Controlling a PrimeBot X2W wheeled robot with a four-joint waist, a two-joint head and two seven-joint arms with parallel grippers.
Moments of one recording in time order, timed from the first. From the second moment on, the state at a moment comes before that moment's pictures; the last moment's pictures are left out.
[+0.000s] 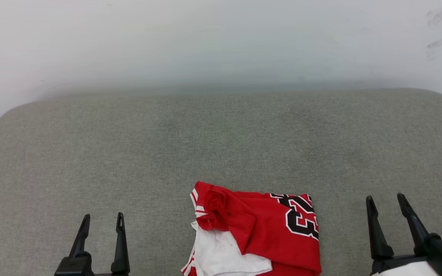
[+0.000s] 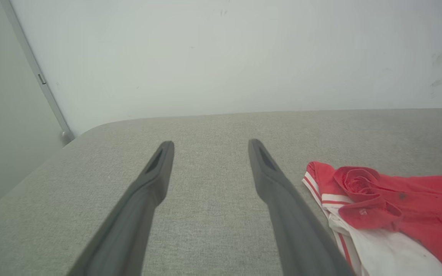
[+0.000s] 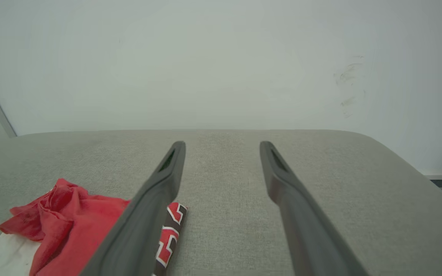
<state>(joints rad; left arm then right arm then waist) 0.16 0.07 0.01 0.01 -0.05 0.02 -0.26 0.11 -0.06 -0.04 0.04 0.10 0.13 -0.26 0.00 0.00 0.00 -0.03</state>
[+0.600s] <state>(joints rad) 0.18 0.06 0.04 0.02 -0.05 -0.01 -0.26 -0.03 -0.13 -0.01 -0.02 0.08 0.13 -0.23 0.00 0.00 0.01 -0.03</state>
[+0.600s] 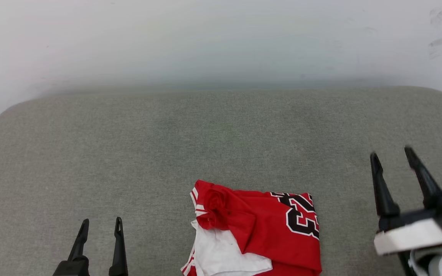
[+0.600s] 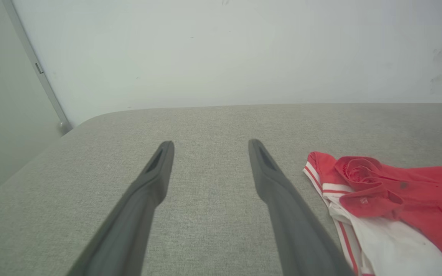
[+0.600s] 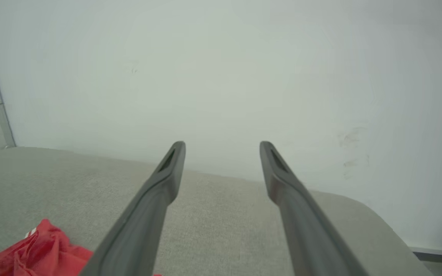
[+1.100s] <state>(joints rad) 0.13 0.05 0.05 0.03 -0.05 -0.04 -0.26 -0.30 -0.53 0.29 0.01 0.65 0.13 0.73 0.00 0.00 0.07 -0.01</state>
